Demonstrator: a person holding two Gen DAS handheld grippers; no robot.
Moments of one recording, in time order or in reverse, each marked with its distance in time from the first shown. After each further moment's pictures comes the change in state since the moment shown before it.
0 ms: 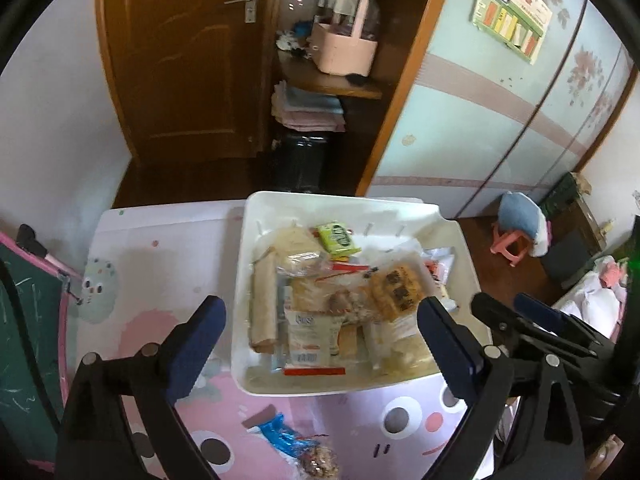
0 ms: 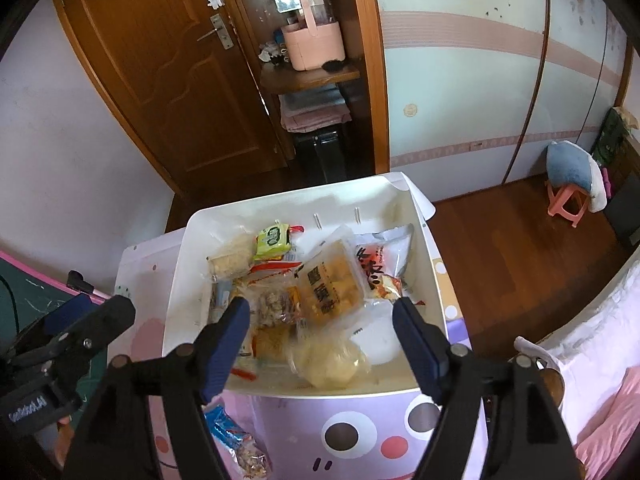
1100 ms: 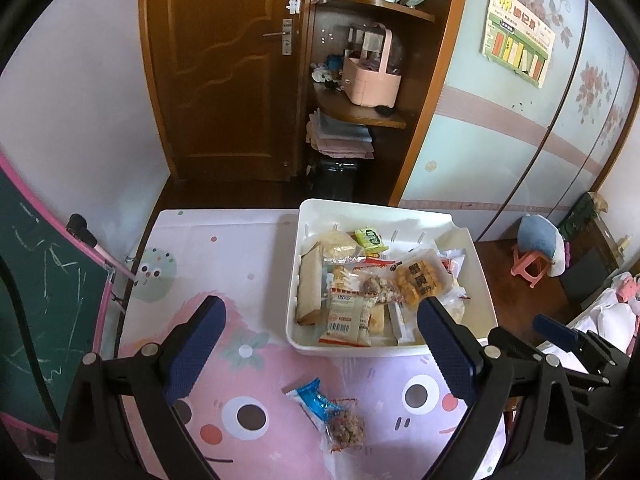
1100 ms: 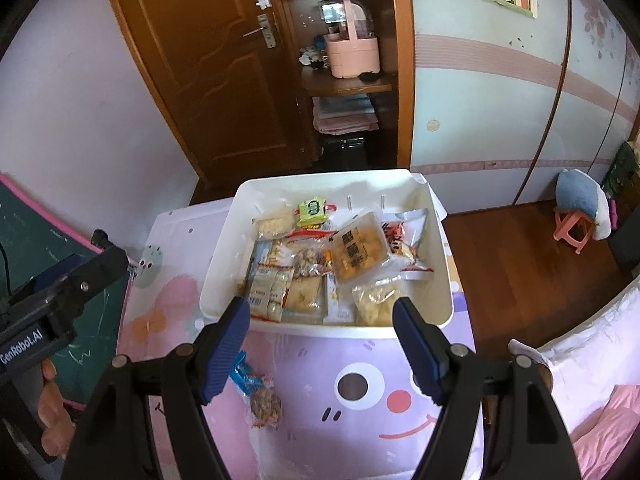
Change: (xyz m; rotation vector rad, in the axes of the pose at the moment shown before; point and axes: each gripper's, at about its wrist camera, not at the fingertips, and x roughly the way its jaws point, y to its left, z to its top) left arm -0.088 0.018 -0.051 -0.029 -0.114 0.090; right arm -0.065 0.027 -0.055 -0.130 -0.029 0.043
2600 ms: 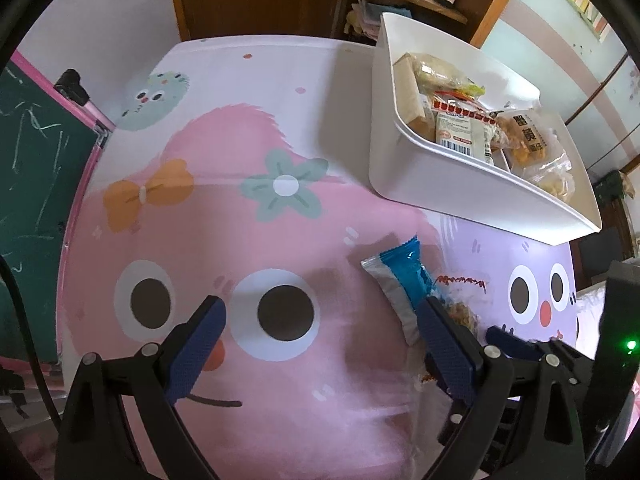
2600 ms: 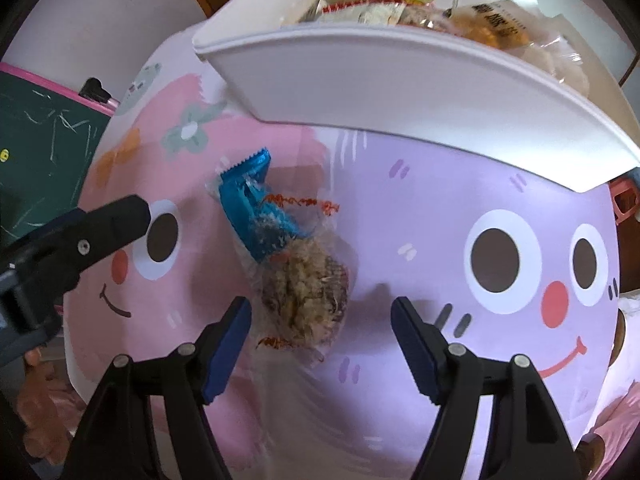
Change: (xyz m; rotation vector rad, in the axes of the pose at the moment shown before) left arm 0.131 0.079 -0.146 -0.105 0.344 0.032; right arm 0.171 0.064 -0.146 -0.135 0.412 0.064
